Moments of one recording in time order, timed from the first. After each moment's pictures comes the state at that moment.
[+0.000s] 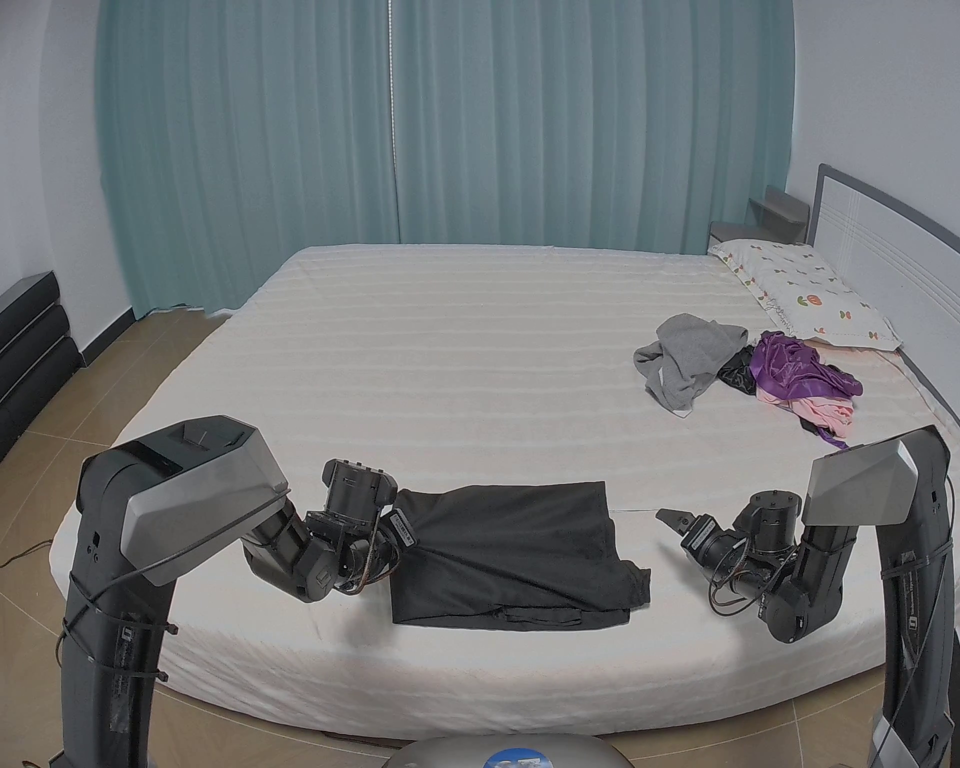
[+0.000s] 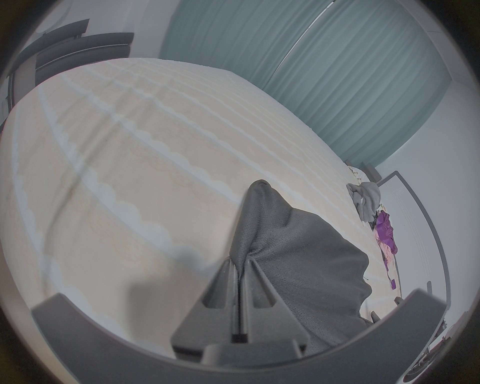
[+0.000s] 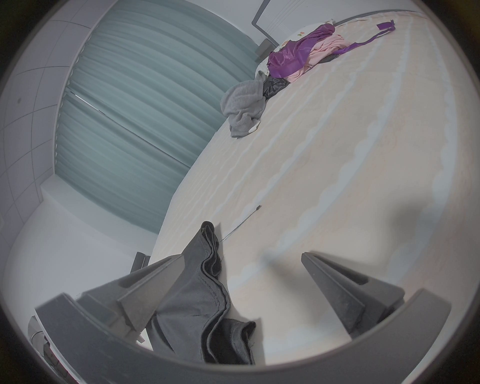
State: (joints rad) left arm -0.38 2.48 -1.12 -0.62 0.13 -0.83; right arm 0.18 2.52 -0.63 -1.45 0.11 0.91
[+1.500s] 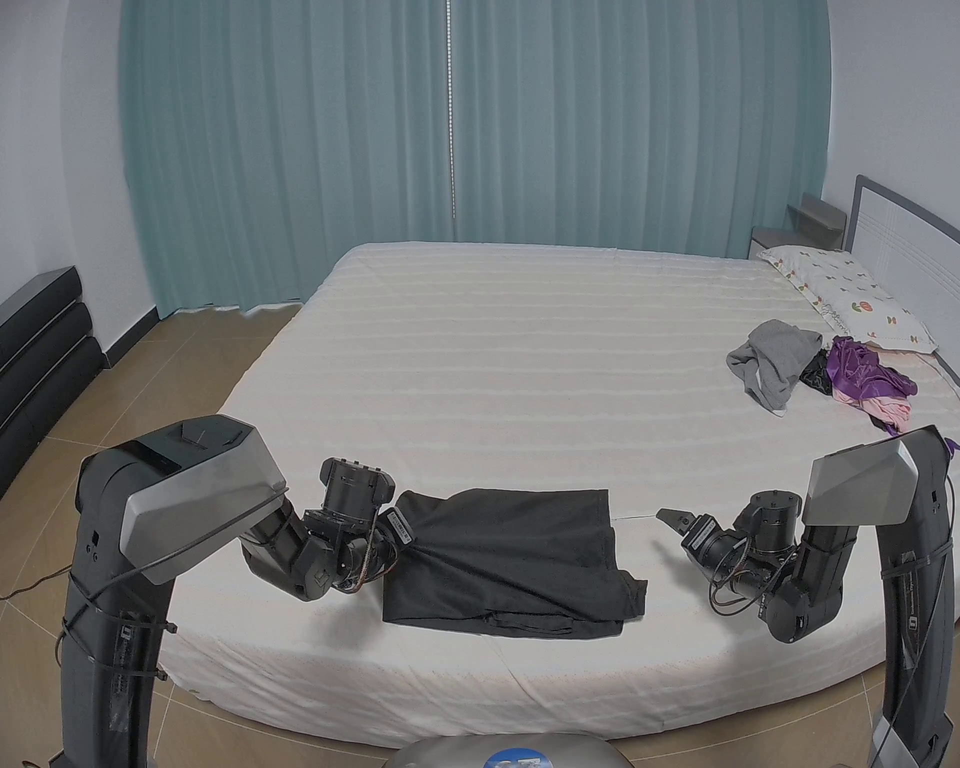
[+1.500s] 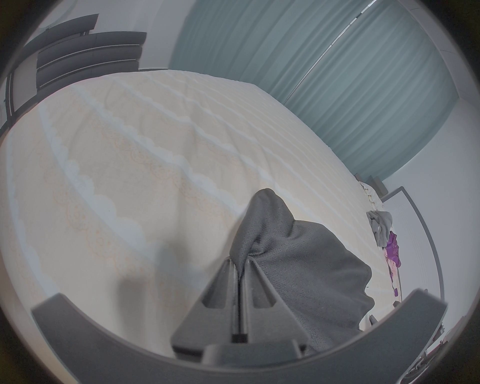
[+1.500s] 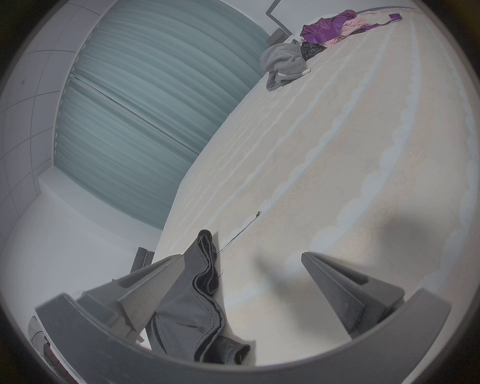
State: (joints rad) left arm -0.38 2.48 -1.12 -0.63 0.13 -0.85; right arm 0.18 2.52 -0.63 -1.45 0.11 0.91
